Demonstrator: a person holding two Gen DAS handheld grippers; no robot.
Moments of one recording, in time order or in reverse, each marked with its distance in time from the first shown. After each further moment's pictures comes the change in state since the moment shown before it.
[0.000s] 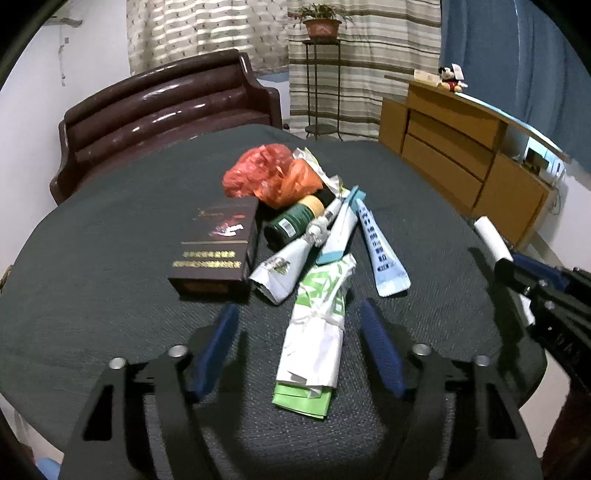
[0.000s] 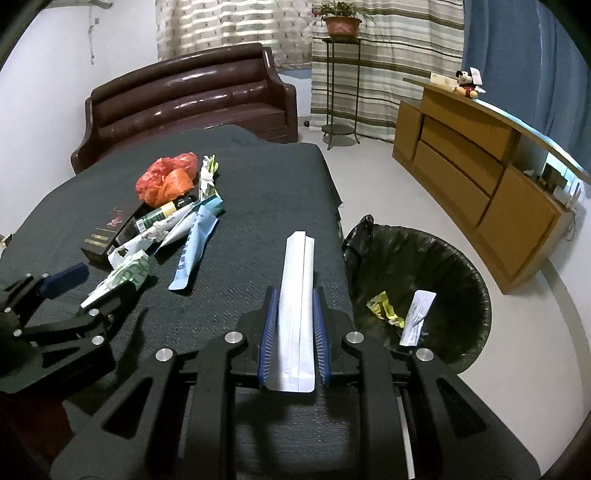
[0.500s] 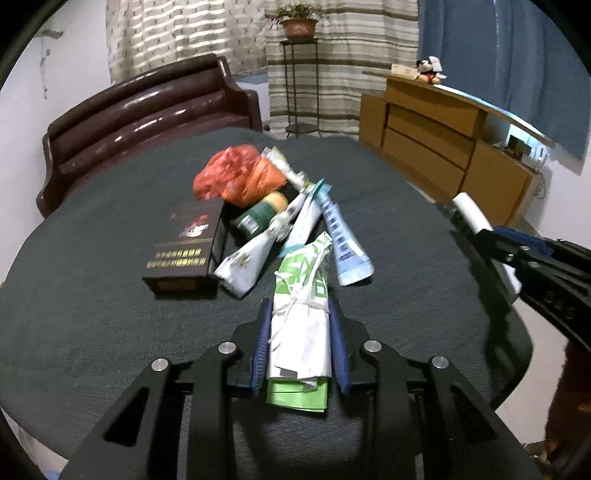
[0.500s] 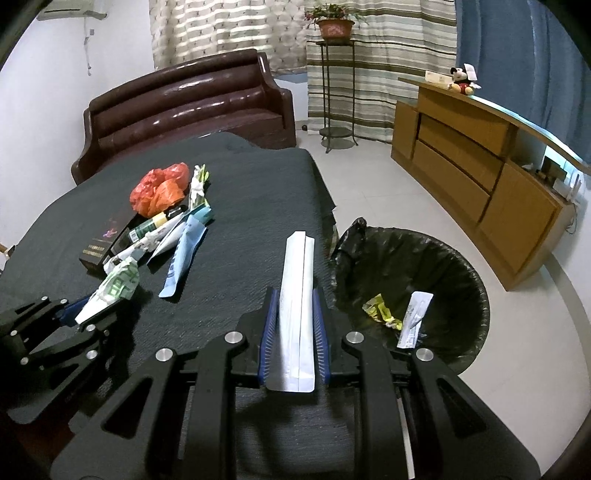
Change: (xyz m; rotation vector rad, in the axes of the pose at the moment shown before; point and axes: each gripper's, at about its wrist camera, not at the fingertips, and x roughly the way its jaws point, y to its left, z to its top) left arm -0.014 -0.020 -0.006 0.056 -0.026 -0.058; right arm -0.005 -0.018 0.003 0.027 -0.025 0.003
